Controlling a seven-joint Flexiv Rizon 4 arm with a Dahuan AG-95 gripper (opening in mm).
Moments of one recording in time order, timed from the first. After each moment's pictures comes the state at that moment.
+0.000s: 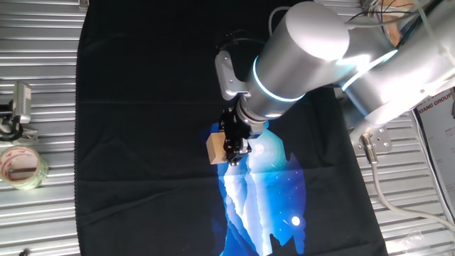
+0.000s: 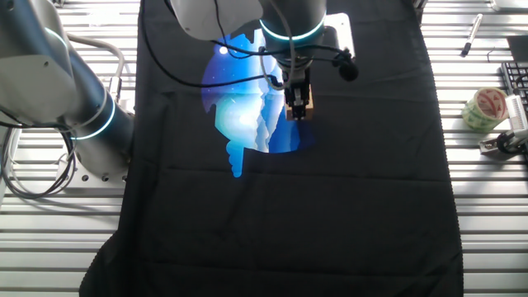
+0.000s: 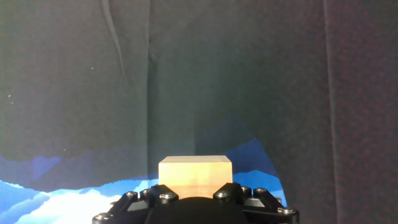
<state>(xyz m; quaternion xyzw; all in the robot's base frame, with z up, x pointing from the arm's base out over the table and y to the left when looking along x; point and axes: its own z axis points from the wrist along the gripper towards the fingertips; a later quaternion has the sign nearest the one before) 0.431 0.076 0.065 -0.05 1.00 0.04 0.05</state>
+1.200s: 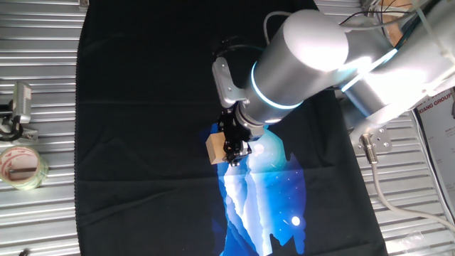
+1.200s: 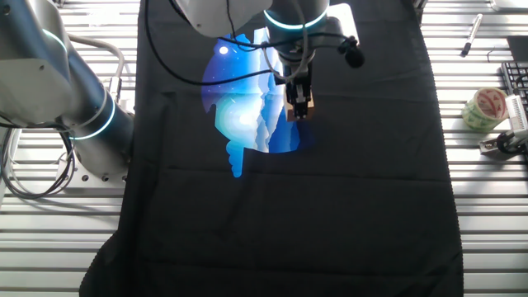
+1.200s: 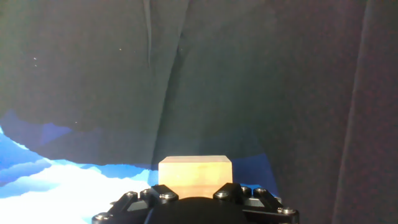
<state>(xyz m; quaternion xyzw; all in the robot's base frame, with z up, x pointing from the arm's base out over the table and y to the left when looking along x) 0.431 0.076 0.064 -0.05 1.00 0.02 0.05</state>
